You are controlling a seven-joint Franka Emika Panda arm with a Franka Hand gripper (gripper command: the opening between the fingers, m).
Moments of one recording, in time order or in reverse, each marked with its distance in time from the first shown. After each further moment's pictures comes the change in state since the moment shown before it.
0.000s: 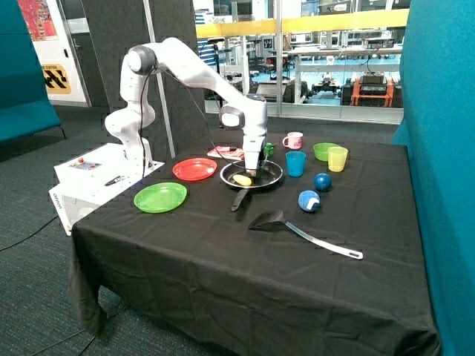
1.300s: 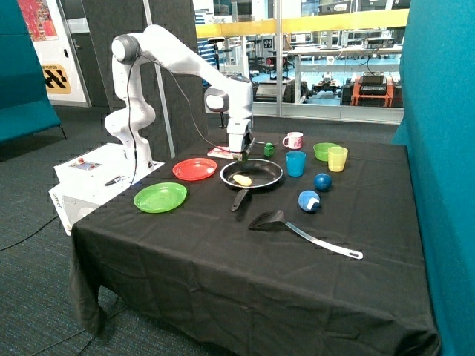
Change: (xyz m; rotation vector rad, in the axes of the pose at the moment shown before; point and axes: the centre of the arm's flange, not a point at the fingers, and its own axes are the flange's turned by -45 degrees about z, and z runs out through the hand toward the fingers) arm -0.057 0.002 -0.065 -0.003 0.004 0.036
